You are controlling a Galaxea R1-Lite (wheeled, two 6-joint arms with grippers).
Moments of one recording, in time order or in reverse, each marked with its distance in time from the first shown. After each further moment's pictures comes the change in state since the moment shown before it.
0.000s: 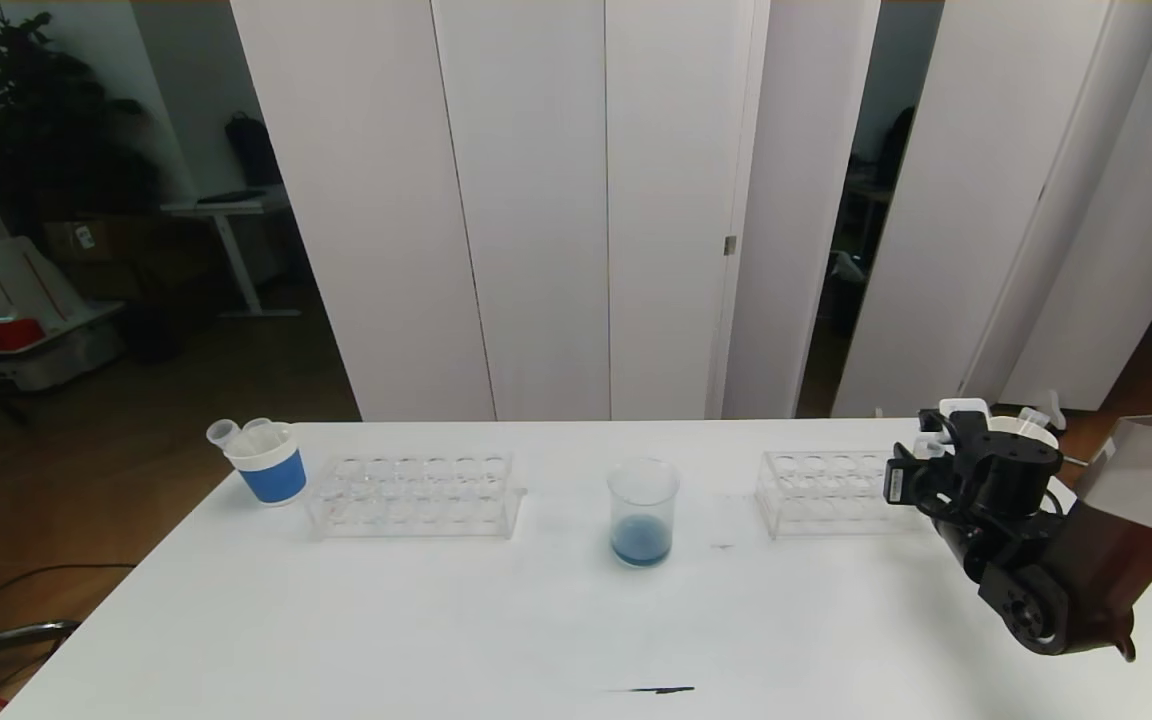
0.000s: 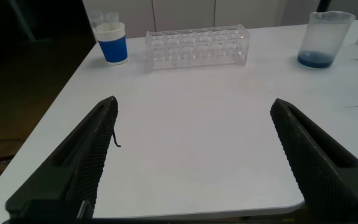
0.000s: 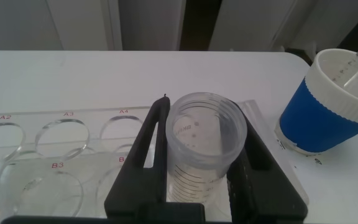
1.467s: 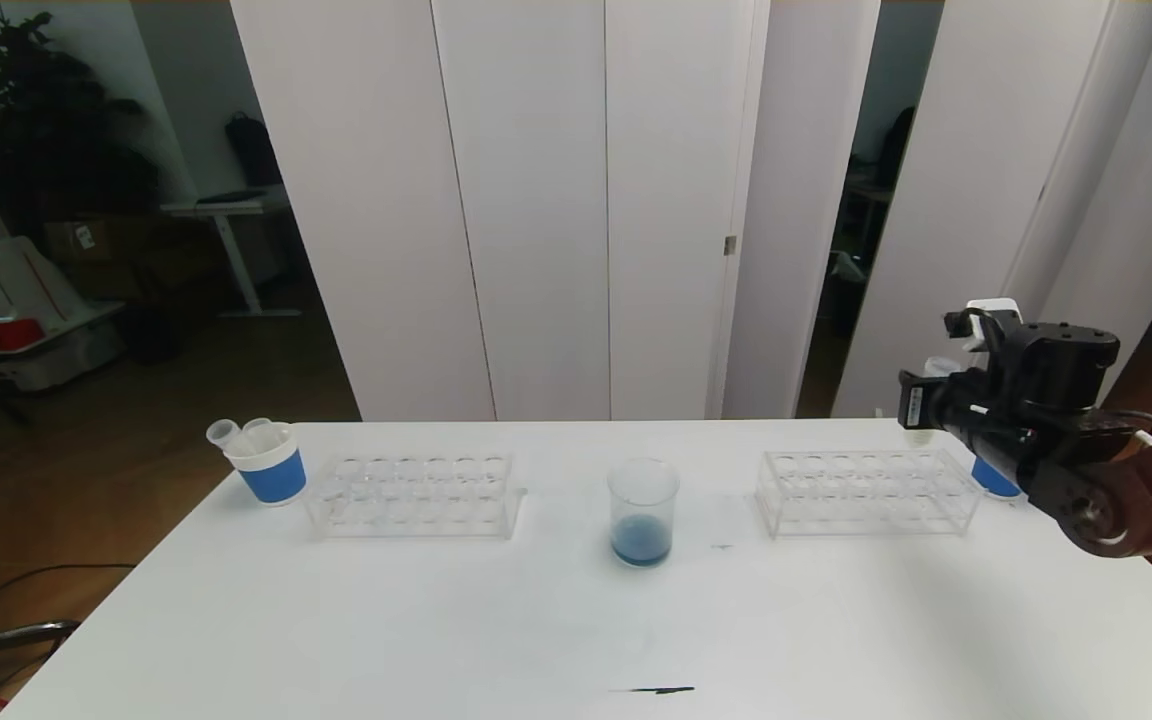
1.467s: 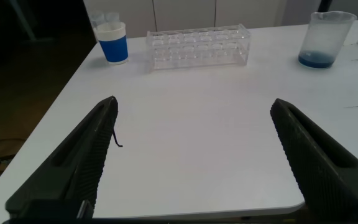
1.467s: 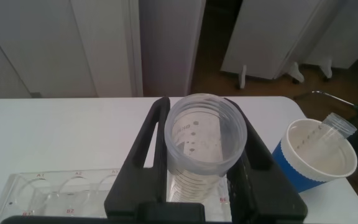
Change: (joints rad) left arm 0.000 0.000 0.000 0.000 0.000 0.000; right arm 0.007 -0.284 -0.179 0.463 0.110 0.029
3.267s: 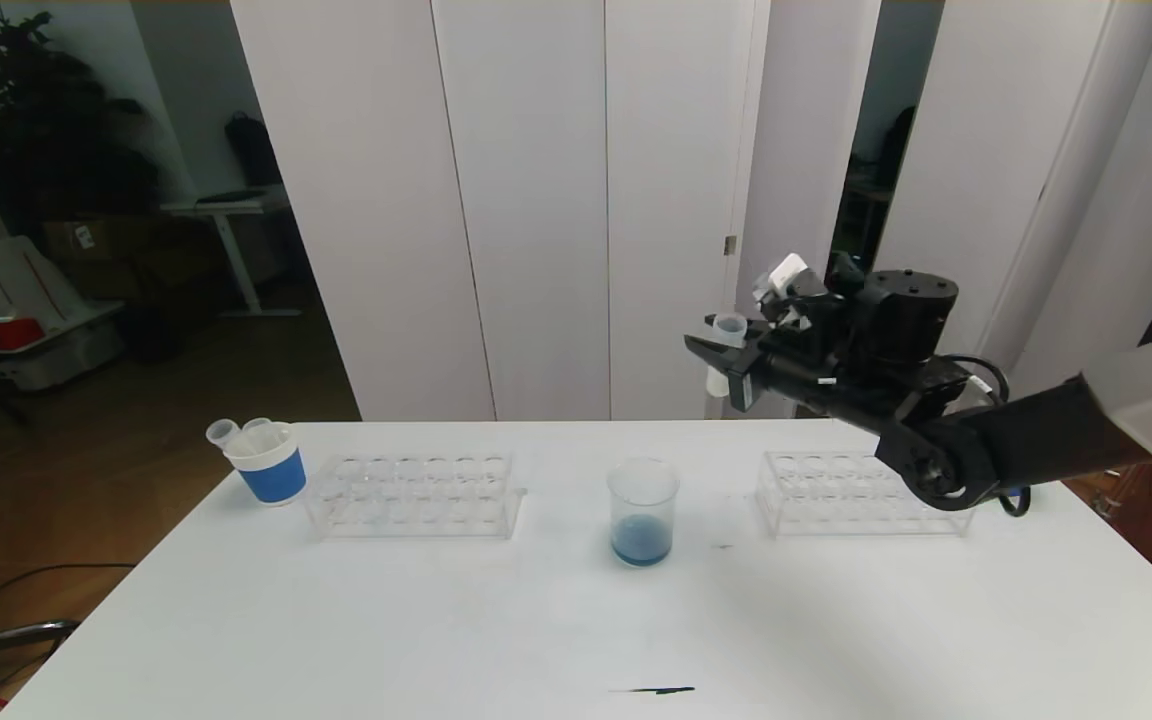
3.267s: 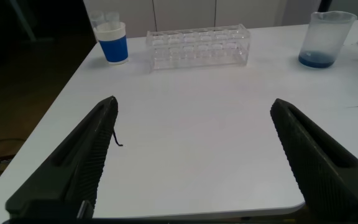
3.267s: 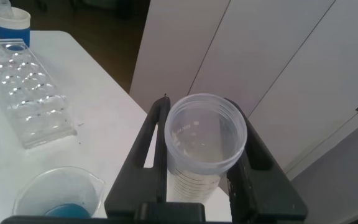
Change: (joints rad) left arm 0.000 0.002 0.000 0.000 0.000 0.000; right arm 0.286 0.115 -0.363 0.051 0.585 -0.264
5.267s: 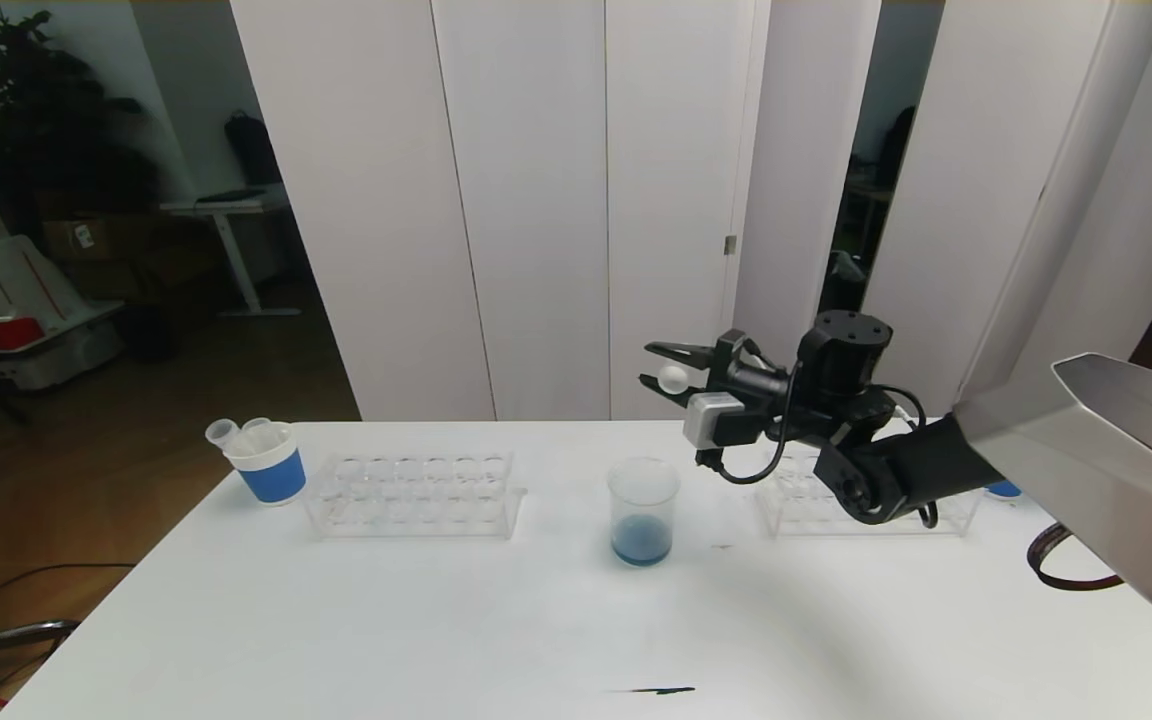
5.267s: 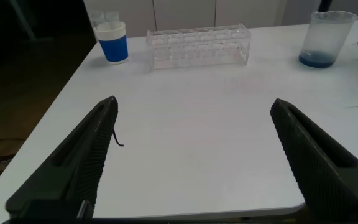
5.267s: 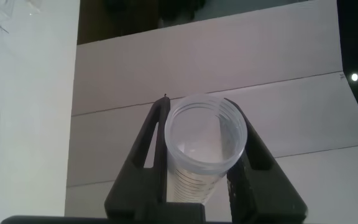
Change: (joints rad) left arm 0.000 0.000 0.000 0.000 0.000 0.000; right arm 0.010 0.221 -0.157 -0.158 0.272 -1.005
